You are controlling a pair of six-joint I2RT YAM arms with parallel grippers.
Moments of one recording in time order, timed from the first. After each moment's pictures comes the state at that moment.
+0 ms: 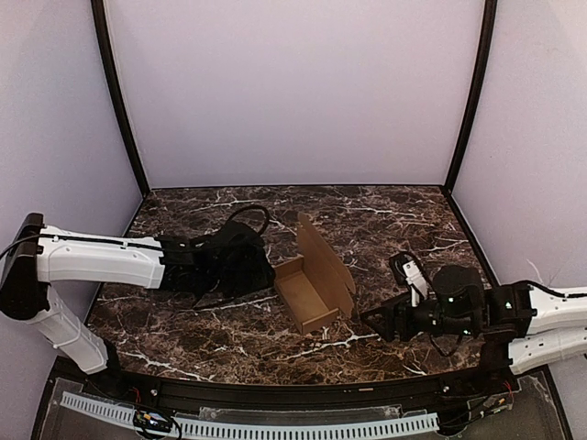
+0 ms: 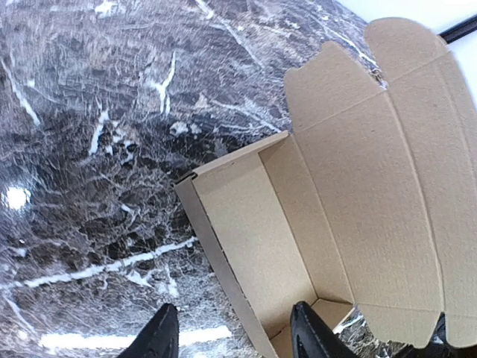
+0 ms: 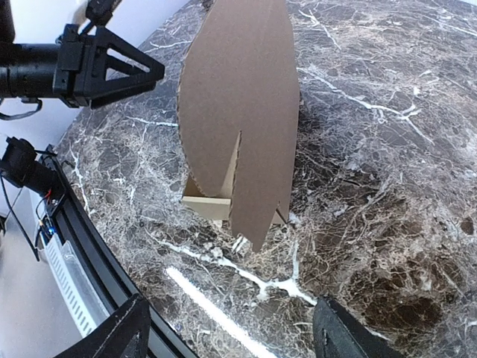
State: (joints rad) left arm -1.04 1.53 1.00 -0.34 -0.34 -1.11; right arm 1.20 0.76 0.44 -0.24 0.20 0.61
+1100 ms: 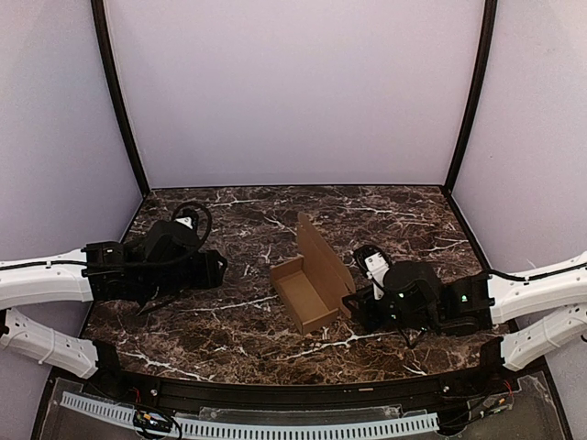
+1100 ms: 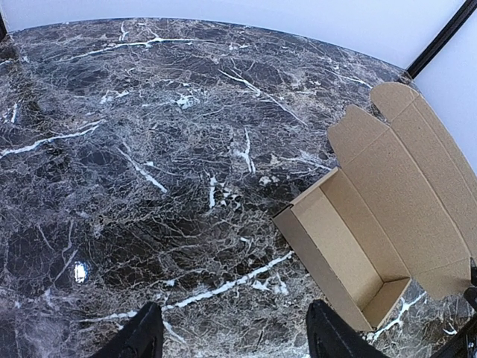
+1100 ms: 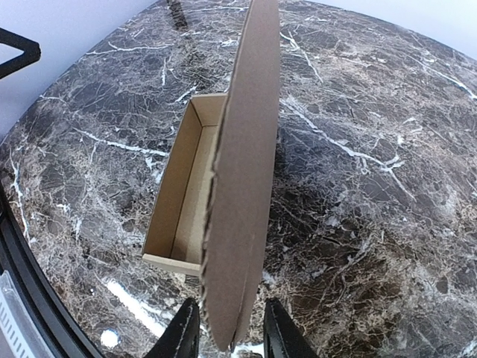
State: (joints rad) left arm -1.02 1.09 0.81 -0.49 -0.52 -0.79; right arm 1.24 1.15 0.60 -0.09 0.40 0.49
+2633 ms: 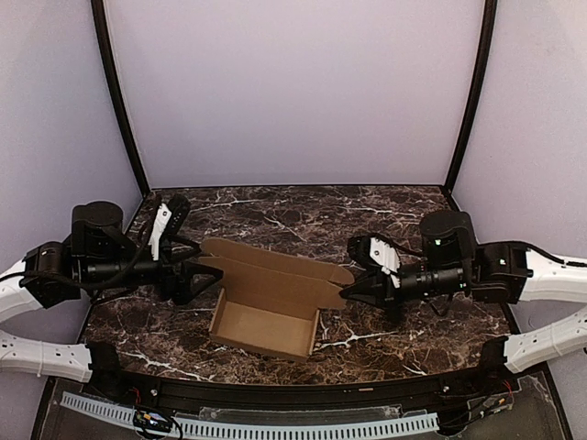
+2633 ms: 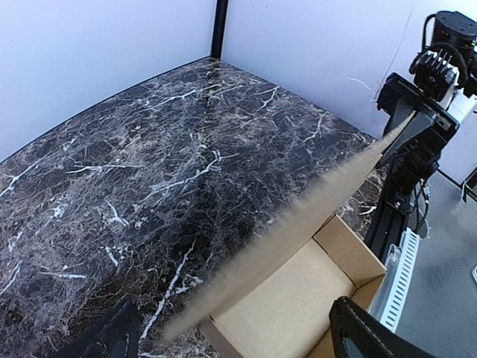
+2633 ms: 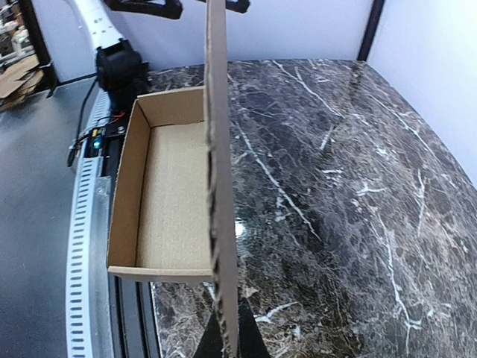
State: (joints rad) left arm -1.00 0.78 0.83 -0.47 -0.05 -0.19; right arm 1.10 0.99 0.77 -0.25 -0.19 -0.13
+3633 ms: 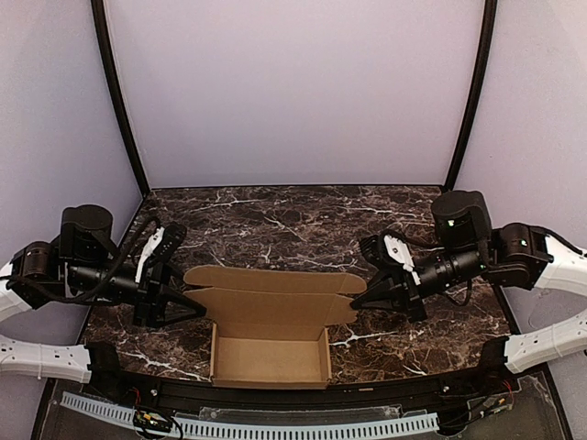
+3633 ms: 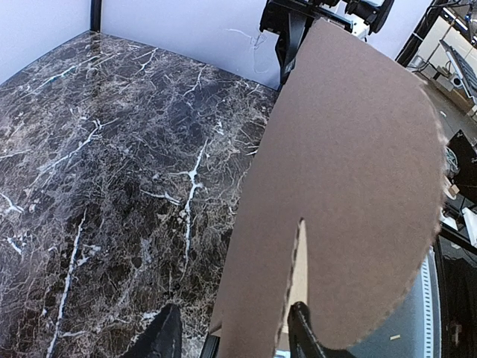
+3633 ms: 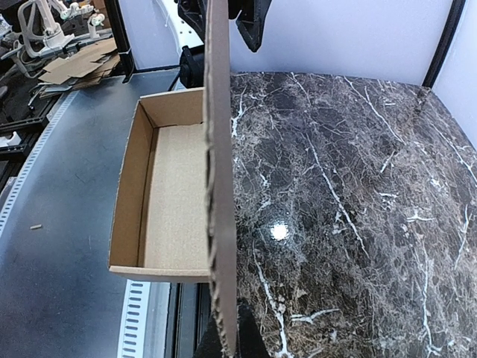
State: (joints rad) left arm -1.00 0.70 0.87 -0.67 0.39 -0.14; right arm 1.09 0.97 0.94 -0.51 -0.47 -0.23
